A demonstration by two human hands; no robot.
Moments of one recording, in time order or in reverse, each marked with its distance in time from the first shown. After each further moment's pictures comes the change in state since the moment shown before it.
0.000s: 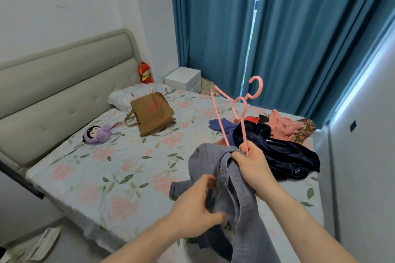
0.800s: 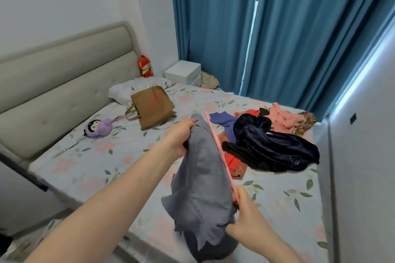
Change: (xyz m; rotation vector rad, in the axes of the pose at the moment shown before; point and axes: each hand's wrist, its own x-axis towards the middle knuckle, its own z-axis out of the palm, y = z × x) left_hand 0.091 0.015 -0.090 -1.107 0.298 -0.426; right_hand -0.102 0.076 0.006 -0.260 -0.404 0.078
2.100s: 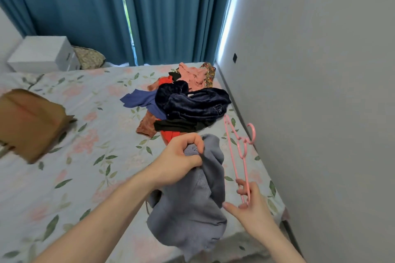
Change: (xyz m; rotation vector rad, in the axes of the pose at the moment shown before) left_hand 0.061 -0.011 -0.013 0.613 -1.099 0.430; right_hand 0.012 0.009 0.087 0.121 0.839 0.587
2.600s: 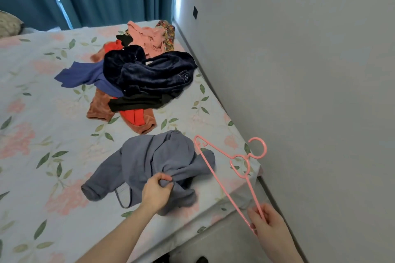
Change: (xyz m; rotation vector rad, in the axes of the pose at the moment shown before) left_hand 0.016 -0.289 0.097 0.212 0.117 -0.659; right_hand -0.031 0.108 -0.001 0.182 0.323 0.500
